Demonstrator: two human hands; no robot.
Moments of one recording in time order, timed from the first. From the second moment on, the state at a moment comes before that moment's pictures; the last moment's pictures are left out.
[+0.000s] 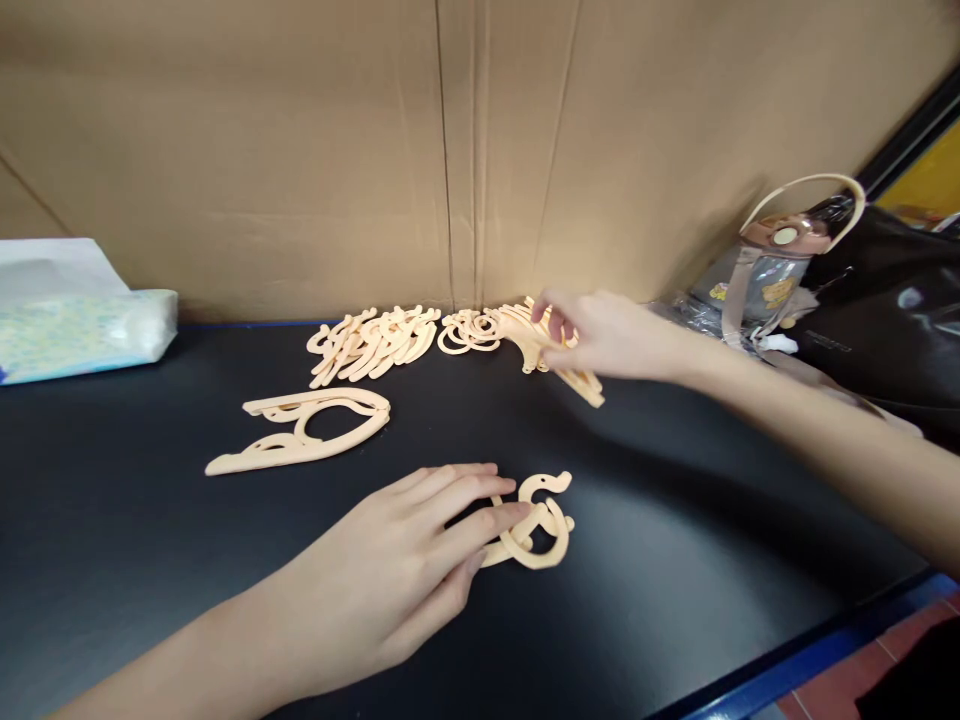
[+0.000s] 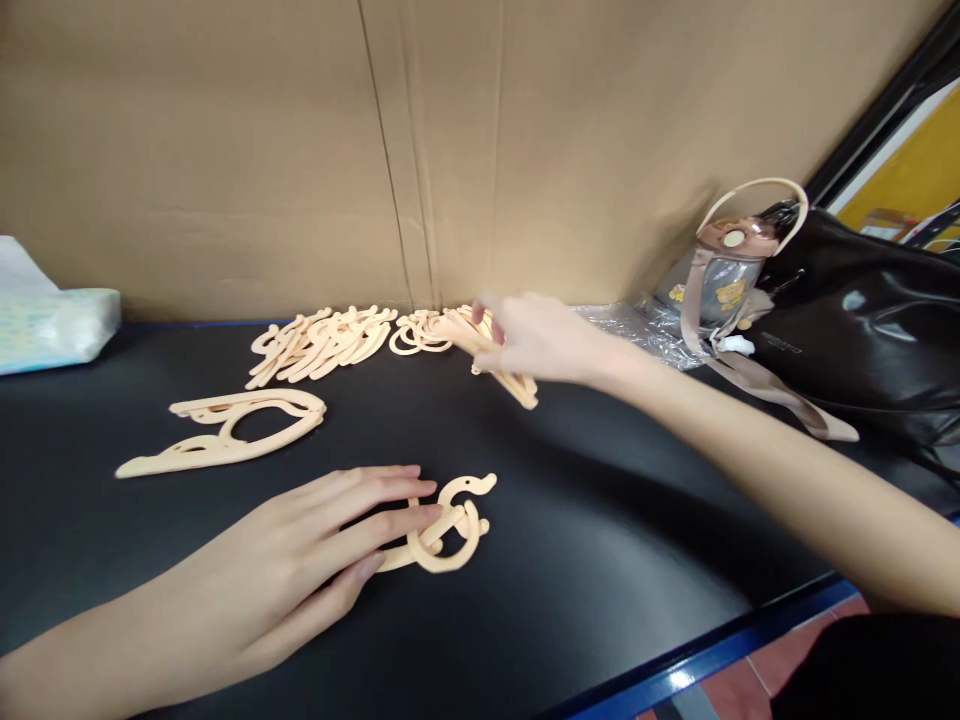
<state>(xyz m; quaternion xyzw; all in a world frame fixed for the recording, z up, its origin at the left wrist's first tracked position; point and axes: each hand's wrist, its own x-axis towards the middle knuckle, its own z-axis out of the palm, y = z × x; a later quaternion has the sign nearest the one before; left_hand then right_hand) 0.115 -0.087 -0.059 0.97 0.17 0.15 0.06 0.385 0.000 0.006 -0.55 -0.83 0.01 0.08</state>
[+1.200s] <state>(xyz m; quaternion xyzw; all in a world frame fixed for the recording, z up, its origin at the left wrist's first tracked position) 0.105 -0.066 -0.064 0.87 0.37 0.30 0.14 0.365 -0.026 -0.035 -0.43 -0.78 0.25 0.38</state>
